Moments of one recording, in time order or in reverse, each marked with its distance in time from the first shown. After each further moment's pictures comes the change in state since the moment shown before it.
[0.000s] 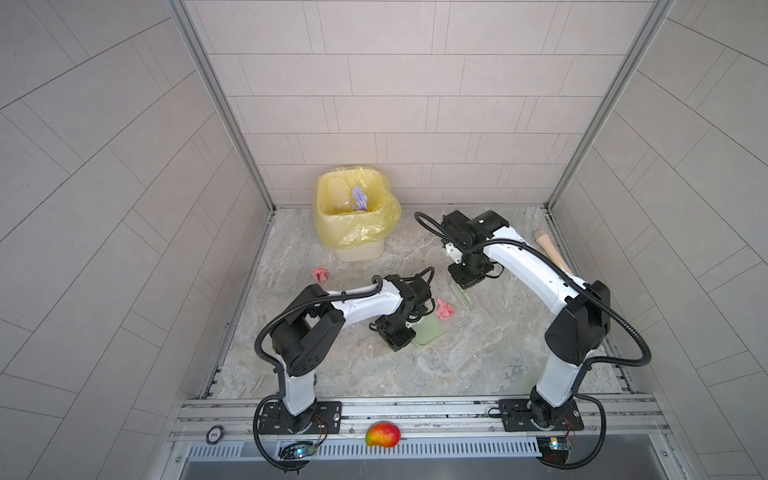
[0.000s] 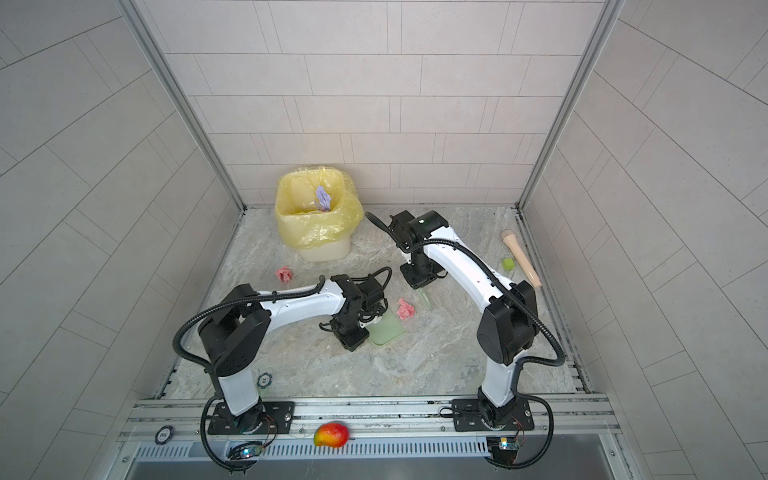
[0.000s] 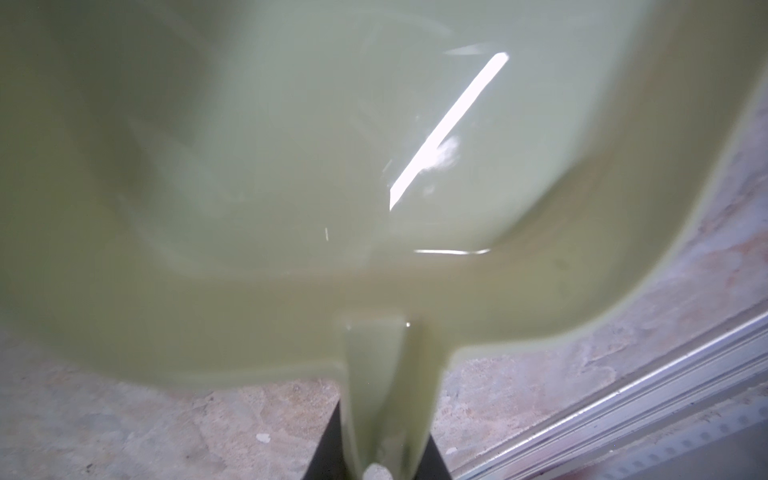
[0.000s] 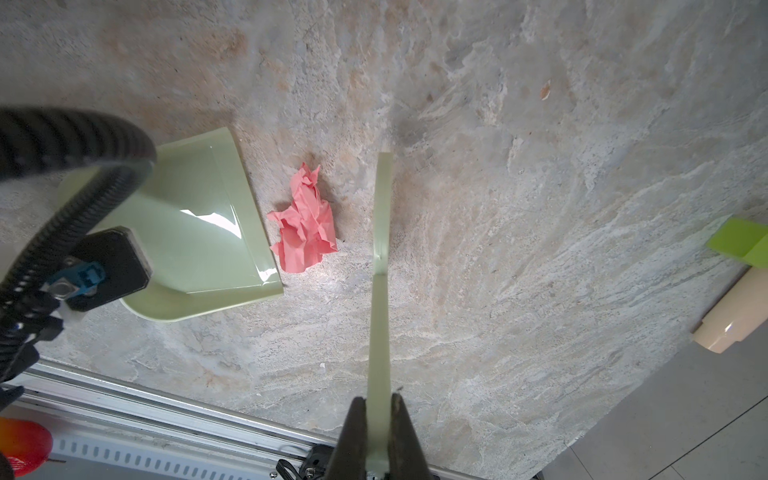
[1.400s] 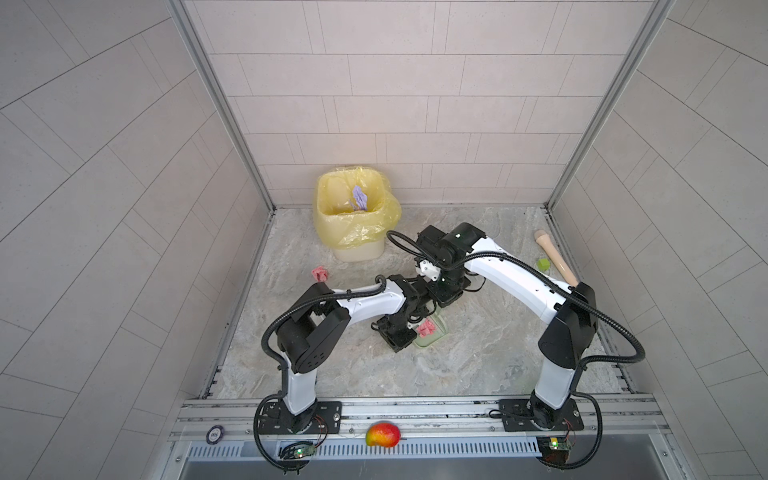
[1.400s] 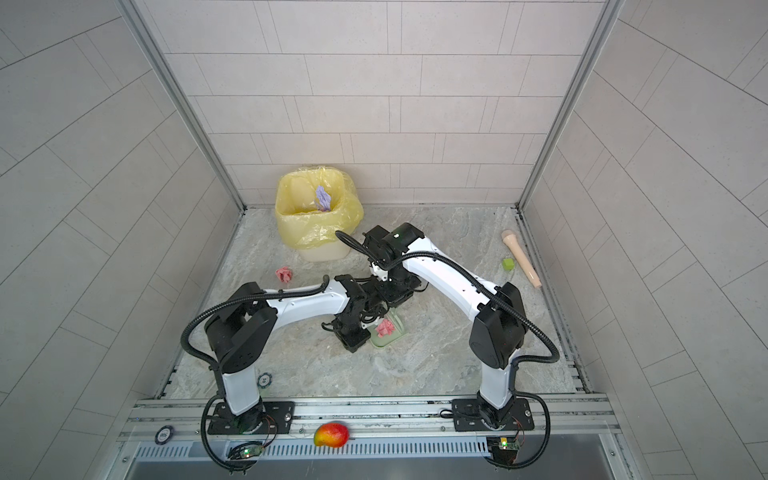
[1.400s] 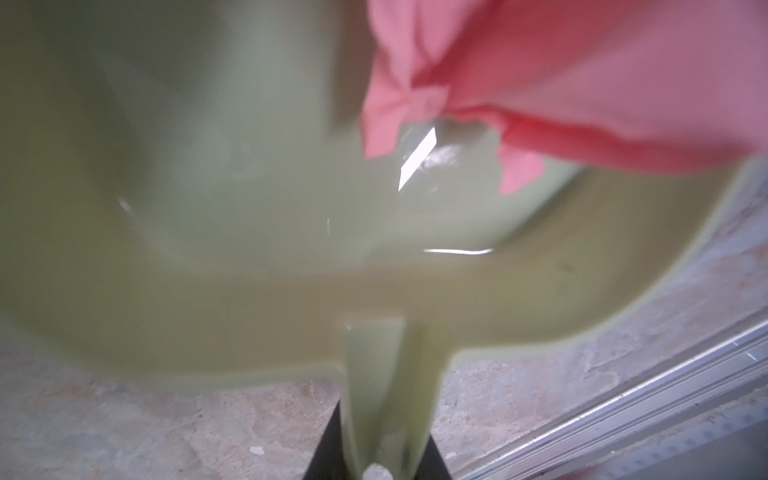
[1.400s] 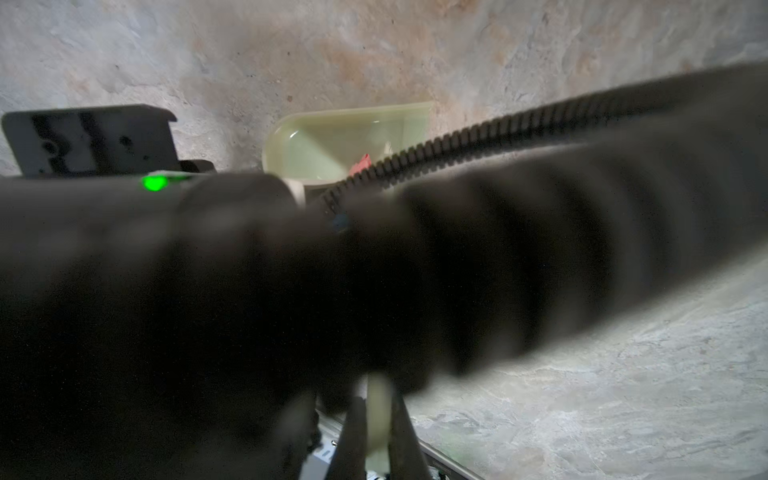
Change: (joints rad) left arm 0.002 0.031 0.020 -0.010 0.009 0.011; right arm 0.176 0.023 0.007 -0.008 -0.210 0.024
